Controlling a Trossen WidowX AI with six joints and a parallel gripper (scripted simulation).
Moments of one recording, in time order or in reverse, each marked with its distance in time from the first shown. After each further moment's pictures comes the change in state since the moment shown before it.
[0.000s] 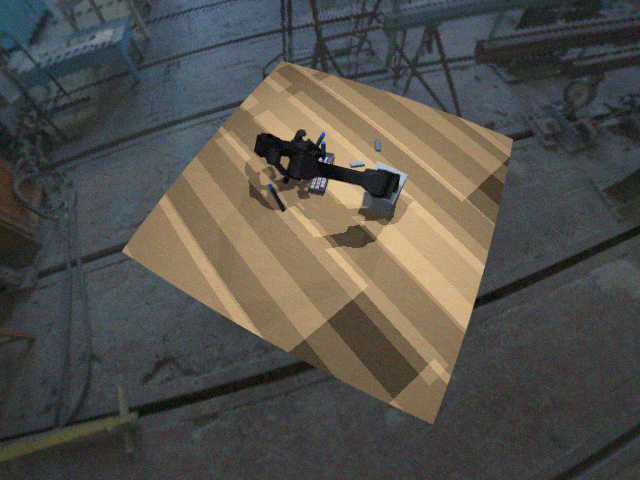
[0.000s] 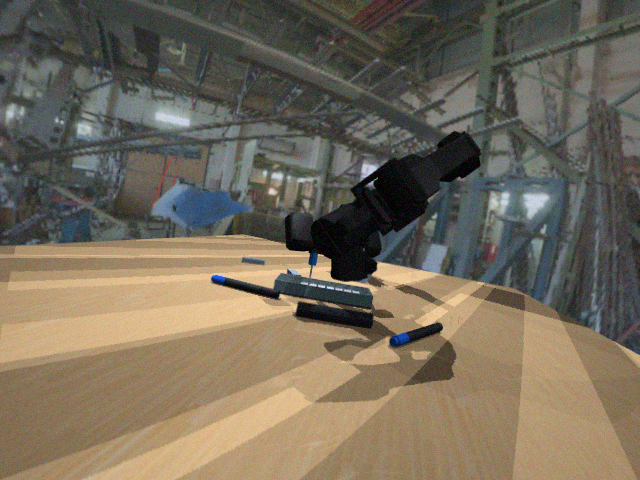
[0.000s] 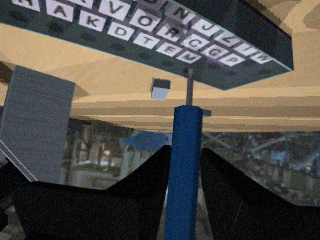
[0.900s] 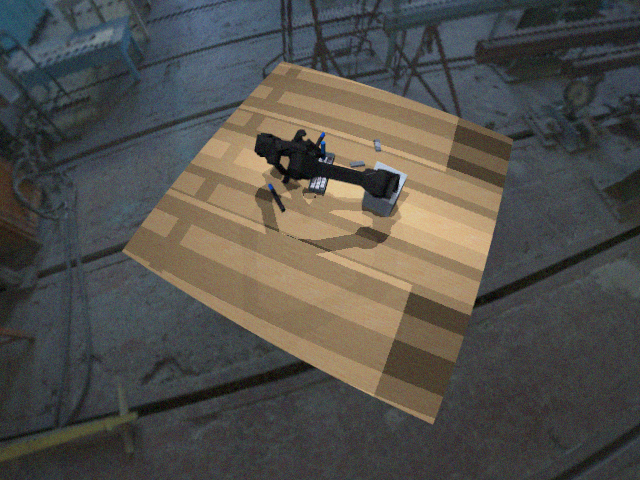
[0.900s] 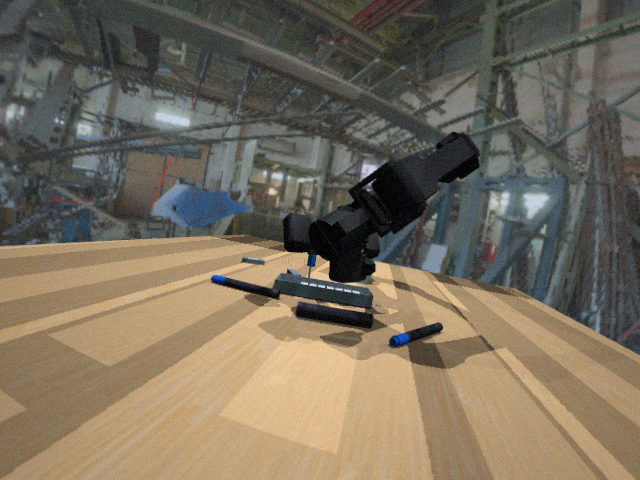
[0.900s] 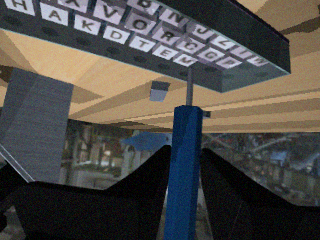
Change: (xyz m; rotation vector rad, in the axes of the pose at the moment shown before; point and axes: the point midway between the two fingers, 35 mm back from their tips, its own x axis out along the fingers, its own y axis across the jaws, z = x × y) arm 0.002 -0.003 0.002 0.002 -0.001 0.002
